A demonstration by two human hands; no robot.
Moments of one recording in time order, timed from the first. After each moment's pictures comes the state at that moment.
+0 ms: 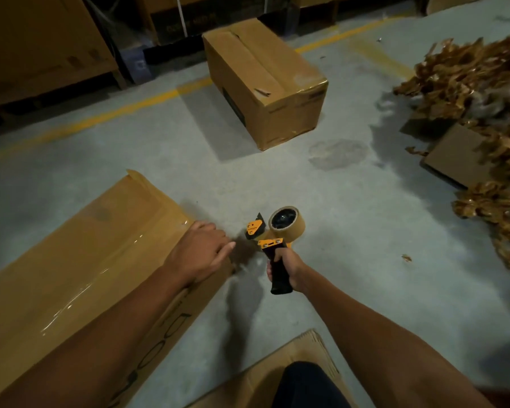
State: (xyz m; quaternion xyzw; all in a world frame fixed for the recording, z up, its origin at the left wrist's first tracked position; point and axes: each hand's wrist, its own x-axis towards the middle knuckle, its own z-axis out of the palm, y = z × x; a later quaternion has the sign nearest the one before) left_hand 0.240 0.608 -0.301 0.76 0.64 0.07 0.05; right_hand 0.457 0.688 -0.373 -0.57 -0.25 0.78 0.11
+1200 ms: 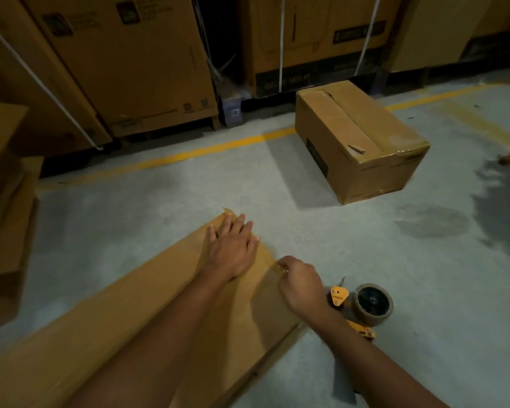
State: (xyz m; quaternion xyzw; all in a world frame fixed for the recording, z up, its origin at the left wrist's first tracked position) left_hand 0.108 0.631 -0.270 0.52 0.85 0.03 0.10; right_hand 0.286 0.665 -0.265 -0.43 -0.83 0.34 0.06
